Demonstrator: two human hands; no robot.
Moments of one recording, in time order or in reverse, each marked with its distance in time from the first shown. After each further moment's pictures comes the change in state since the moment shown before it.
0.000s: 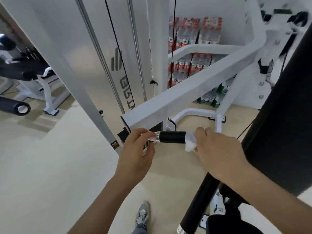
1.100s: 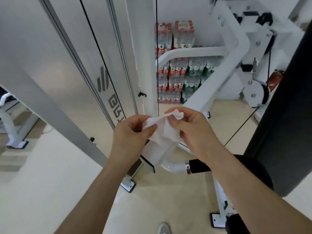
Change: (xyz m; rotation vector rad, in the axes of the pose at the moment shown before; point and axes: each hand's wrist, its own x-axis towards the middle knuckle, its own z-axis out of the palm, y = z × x) left_hand 0.139 -0.036 -0.073 -0.538 -0.158 -0.215; right_hand 0.129 -0.086 -0.025 1.948 0.060 0.340
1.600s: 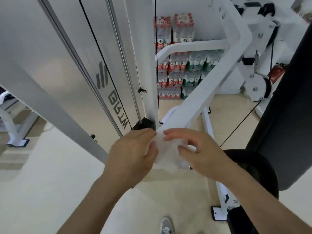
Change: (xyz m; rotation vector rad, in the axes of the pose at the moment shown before) left_hand -0.027 -0.024 -0.014 0.777 -0.184 0.455; right_hand -0.048 0.014 -0.012 -0.722 -0.170 -0.175
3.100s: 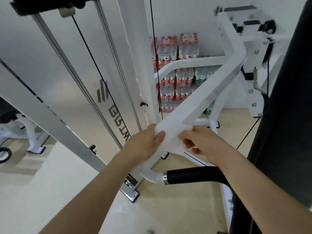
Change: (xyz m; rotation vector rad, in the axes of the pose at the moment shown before) left_hand 0.084 0.040 0.046 -0.049 -0.432 -0.371; right_hand 0.040 0.046 -0.076 0.417 0.002 0.573
